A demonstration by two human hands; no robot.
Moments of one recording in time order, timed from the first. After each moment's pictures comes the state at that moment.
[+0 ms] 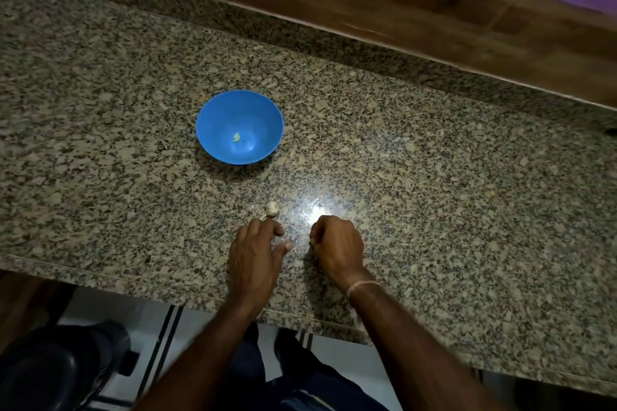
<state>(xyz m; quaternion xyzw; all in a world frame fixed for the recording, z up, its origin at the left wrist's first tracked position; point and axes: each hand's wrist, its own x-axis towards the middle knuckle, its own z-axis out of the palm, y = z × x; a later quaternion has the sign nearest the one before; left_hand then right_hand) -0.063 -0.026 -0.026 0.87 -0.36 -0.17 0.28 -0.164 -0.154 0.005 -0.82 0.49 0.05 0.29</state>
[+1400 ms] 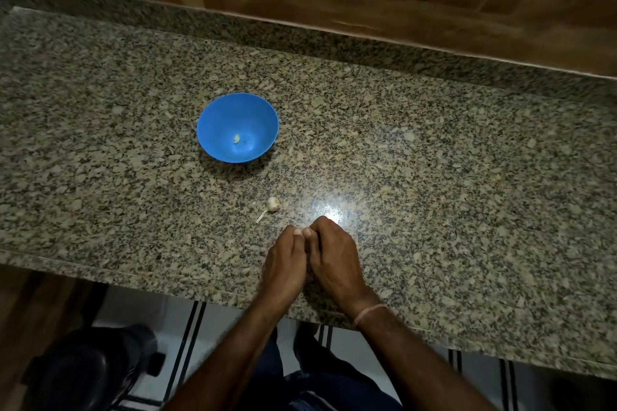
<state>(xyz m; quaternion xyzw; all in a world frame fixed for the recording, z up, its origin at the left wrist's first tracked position) -0.113 -0.047 0.013 0.82 -0.21 -0.36 0.39 -0.195 -0.117 -0.001 -0.83 0.37 -0.19 0.38</state>
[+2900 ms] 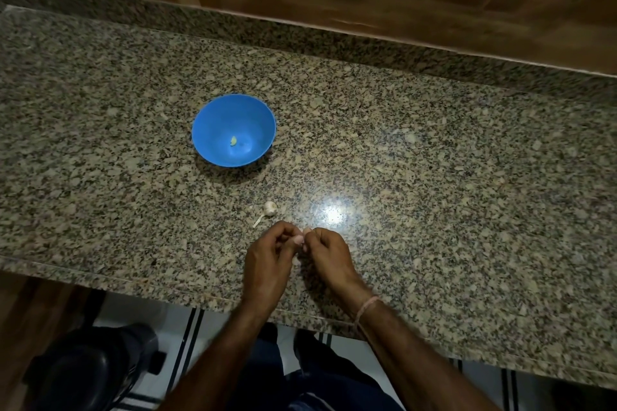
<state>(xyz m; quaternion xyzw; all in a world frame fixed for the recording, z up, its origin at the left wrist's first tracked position) -0.092 -0.038 0.010 0.81 -0.27 -0.28 0.44 -0.183 -0.132 0.003 -0.62 0.48 -0.07 0.61</state>
